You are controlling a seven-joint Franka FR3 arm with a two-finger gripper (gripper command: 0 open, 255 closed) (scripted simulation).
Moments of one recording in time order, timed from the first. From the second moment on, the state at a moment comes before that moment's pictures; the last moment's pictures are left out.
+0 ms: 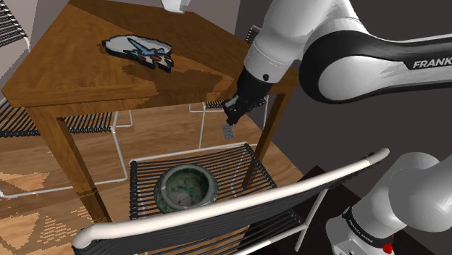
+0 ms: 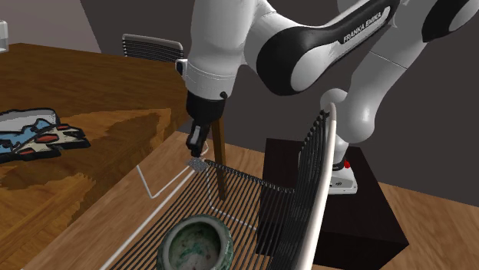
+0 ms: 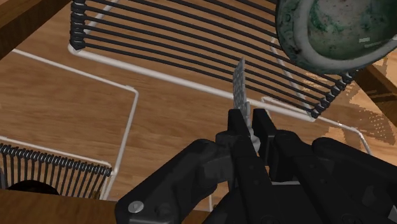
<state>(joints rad) 0.13 -0.36 0.49 -2.24 0.02 2.16 0.56</state>
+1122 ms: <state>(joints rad) 0.16 -0.05 0.75 -1.93 -0.20 2.06 0.95</state>
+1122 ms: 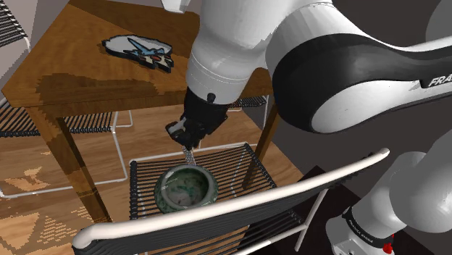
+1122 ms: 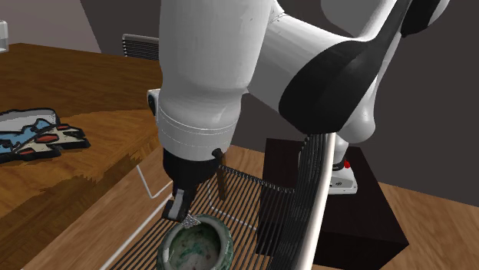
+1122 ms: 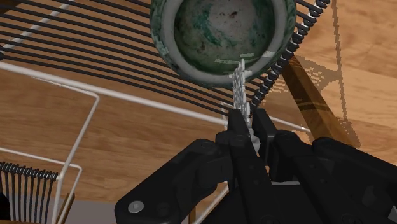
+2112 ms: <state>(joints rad) 0.16 0.01 0.76 -2.06 -0.28 2.24 1.03</state>
